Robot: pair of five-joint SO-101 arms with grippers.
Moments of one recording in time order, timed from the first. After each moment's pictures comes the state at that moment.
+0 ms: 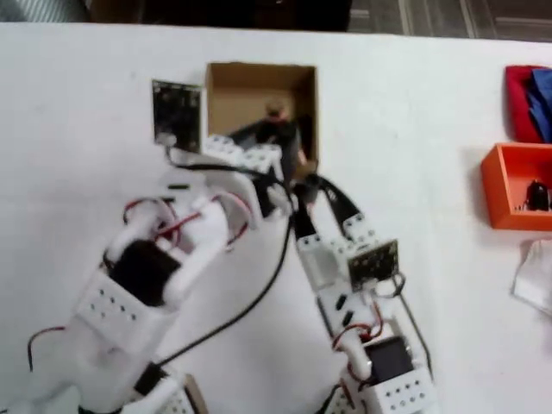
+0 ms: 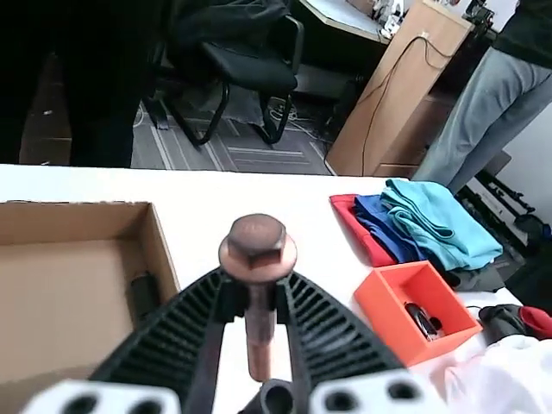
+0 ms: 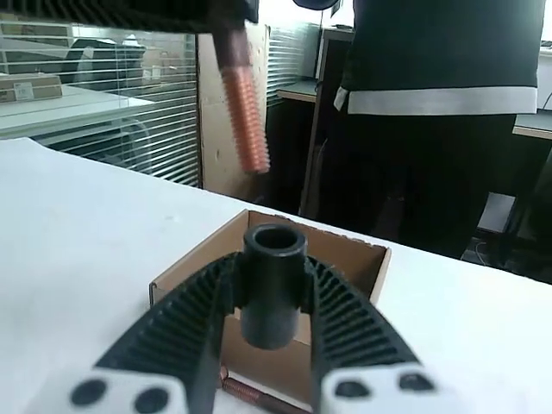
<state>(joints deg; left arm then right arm) 26.8 -46.3 30.3 37.6 24.7 -23.9 -102.1 96.4 14.2 6.4</state>
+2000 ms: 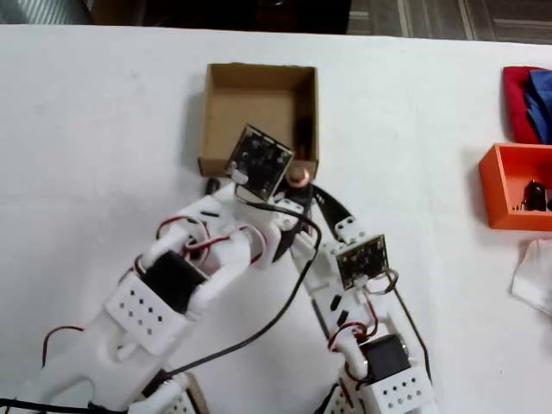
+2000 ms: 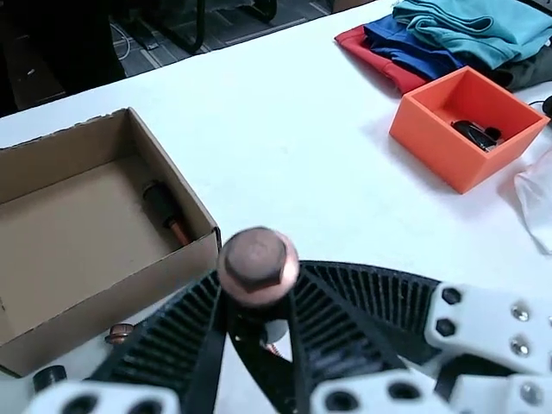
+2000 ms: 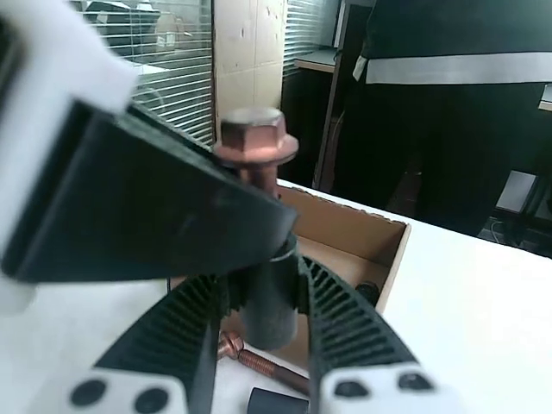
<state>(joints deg) 31.8 -46.2 42.7 42.5 7.4 -24.4 -101.9 96.5 16.3 6.6</state>
